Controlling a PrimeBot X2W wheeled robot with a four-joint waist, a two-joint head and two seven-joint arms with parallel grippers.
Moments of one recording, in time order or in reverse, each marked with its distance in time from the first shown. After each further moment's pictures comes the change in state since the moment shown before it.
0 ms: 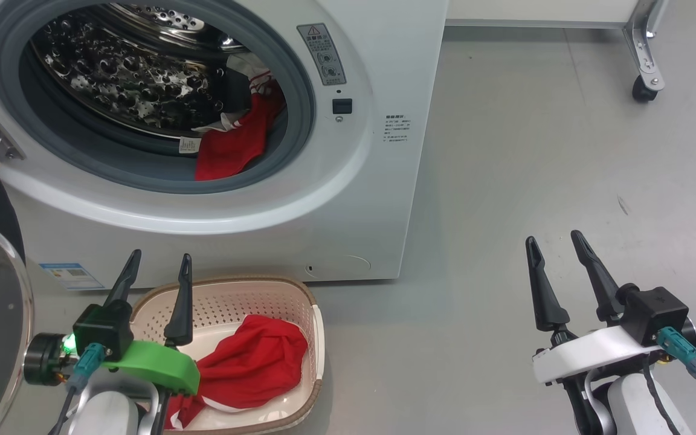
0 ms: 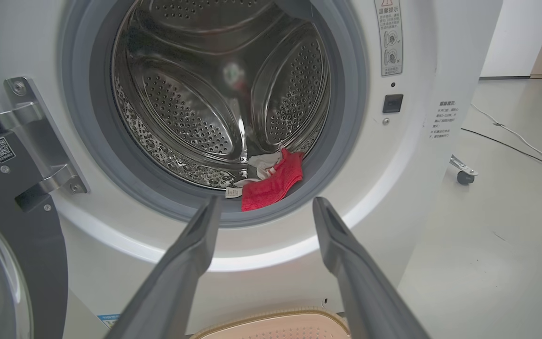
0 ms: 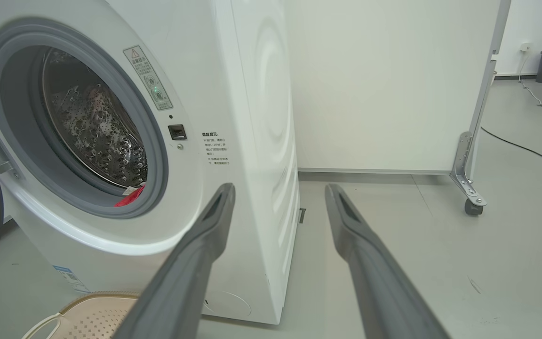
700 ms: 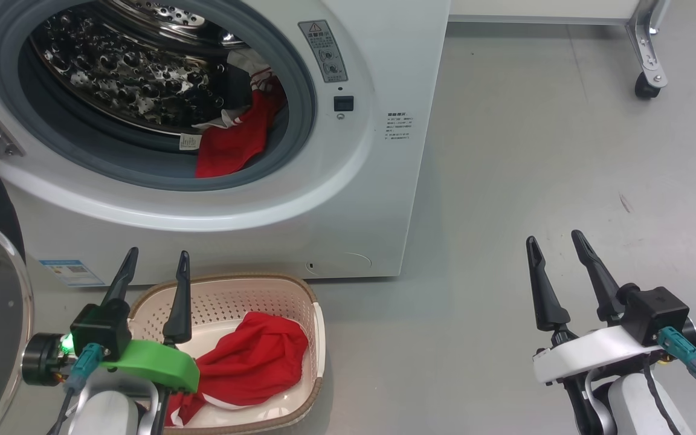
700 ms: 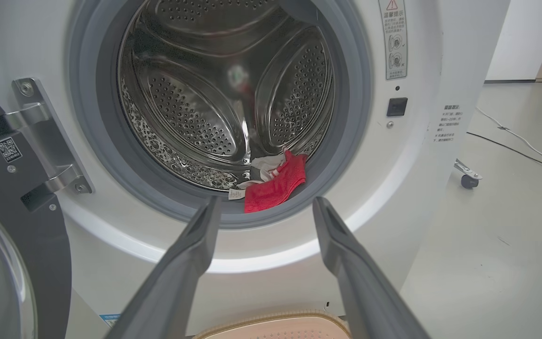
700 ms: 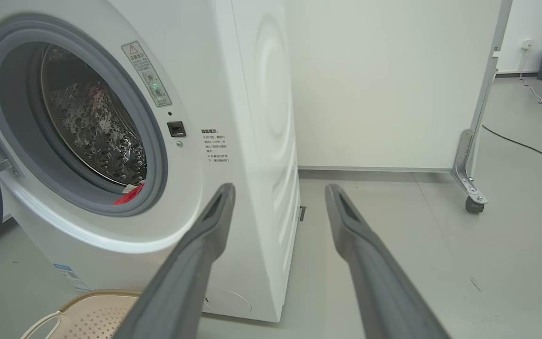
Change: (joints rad) left arm 0.004 0.000 -0.002 -0.019 -0.005 0.017 0.000; right arm 0.000 0.000 -0.001 0.000 0.000 0.000 0.000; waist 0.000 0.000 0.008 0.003
